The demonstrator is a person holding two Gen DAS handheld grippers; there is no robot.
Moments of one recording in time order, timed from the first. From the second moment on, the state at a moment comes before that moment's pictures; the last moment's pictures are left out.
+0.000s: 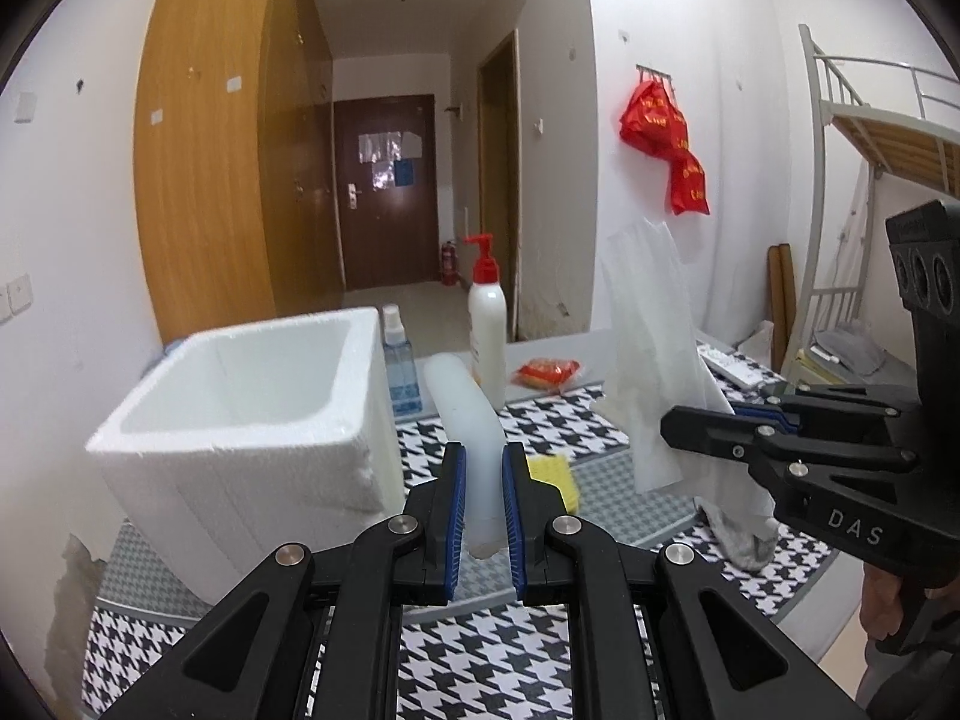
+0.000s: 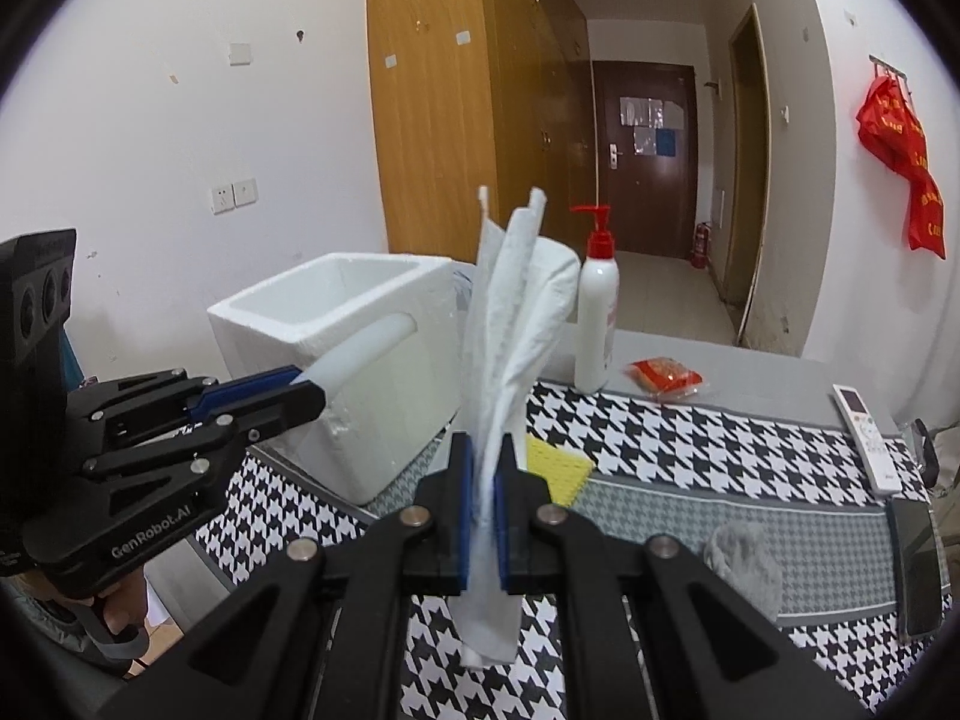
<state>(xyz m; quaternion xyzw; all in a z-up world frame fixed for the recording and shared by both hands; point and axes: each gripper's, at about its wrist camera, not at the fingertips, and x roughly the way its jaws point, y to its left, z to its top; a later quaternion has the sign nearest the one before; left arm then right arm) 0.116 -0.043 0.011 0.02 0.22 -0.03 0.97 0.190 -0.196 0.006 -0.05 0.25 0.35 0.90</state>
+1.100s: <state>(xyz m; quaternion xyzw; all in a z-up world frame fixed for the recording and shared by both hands) 0.115 -0.010 0.052 0.03 0.17 0.04 0.99 0.200 -0.159 0.041 -0.06 0.20 0.40 0.89</state>
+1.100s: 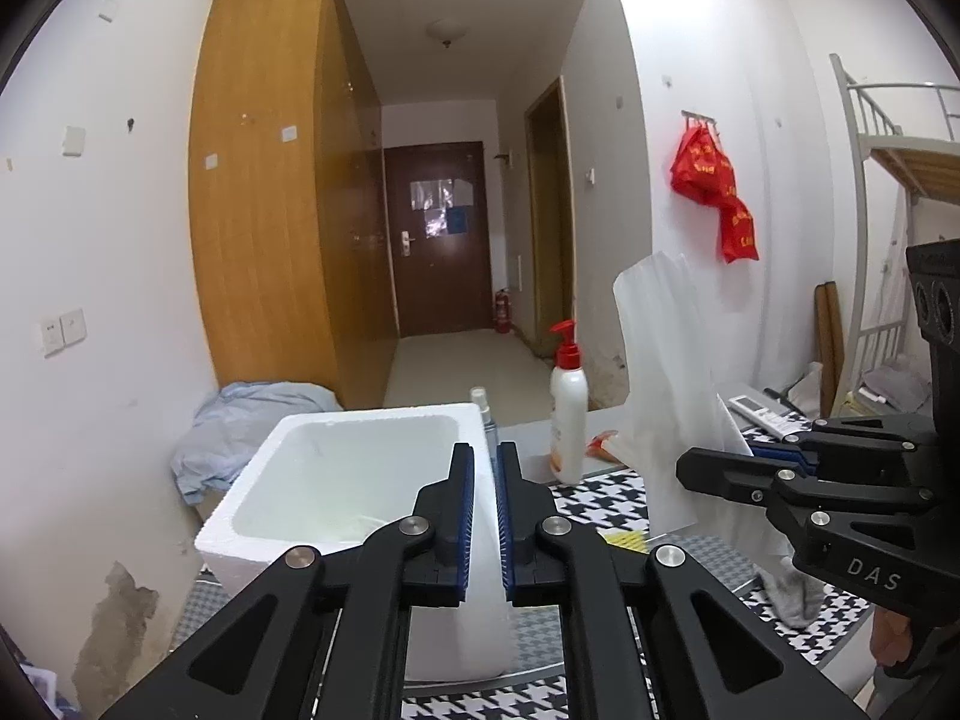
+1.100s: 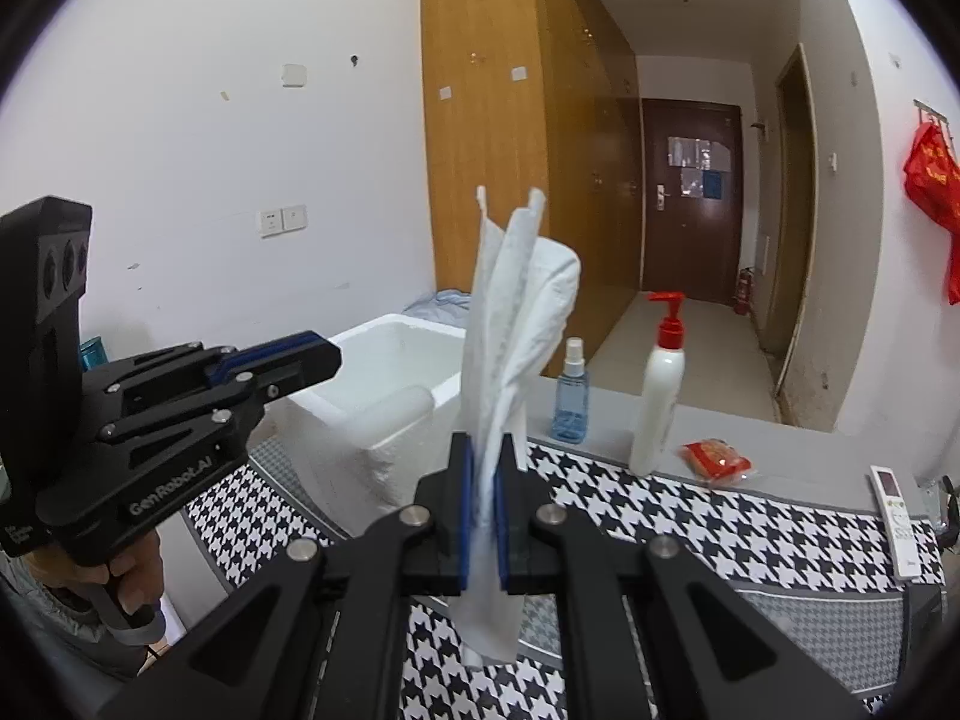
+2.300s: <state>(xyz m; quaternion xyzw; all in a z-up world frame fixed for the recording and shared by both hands) 0.103 0.016 0.025 -0.02 0.21 0.07 0.97 0.195 -0.118 0.054 -0.09 0.20 0.43 0.88</state>
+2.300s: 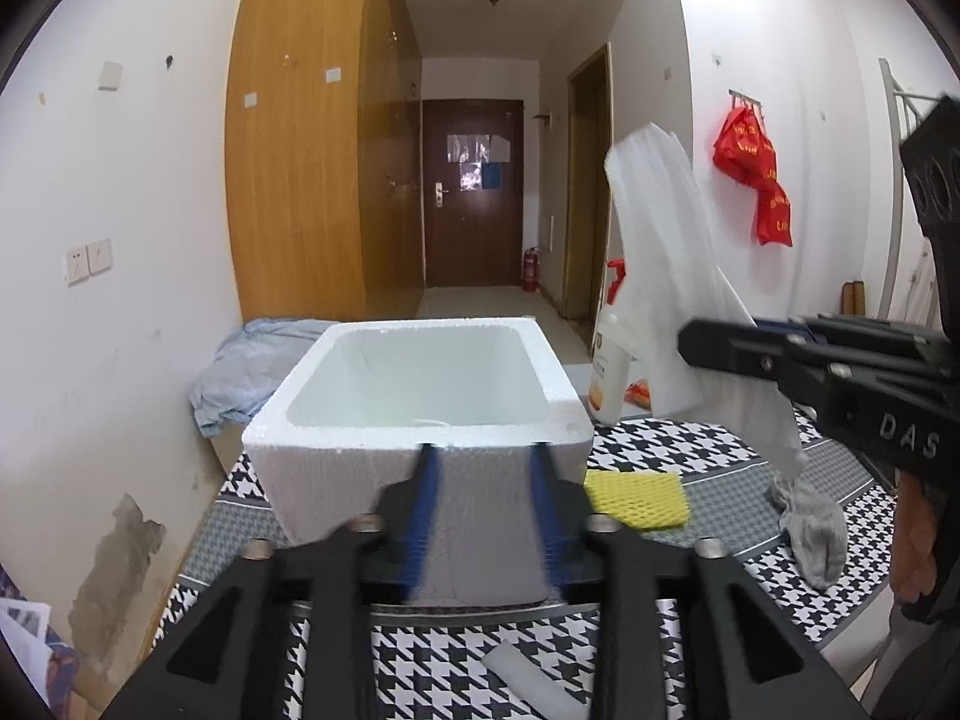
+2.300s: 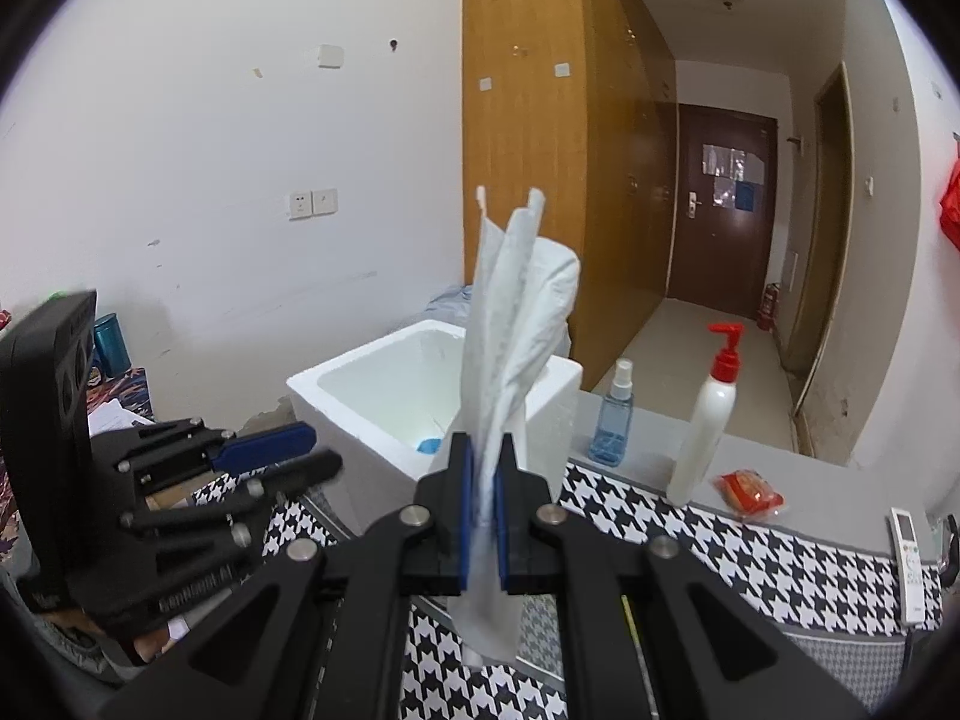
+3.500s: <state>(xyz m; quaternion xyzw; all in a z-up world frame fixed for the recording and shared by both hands) 0.105 -0.012 -0.056 -0.09 0.30 0.21 0.92 0.220 -0.089 0.073 -0.11 0.20 0.51 0.83</state>
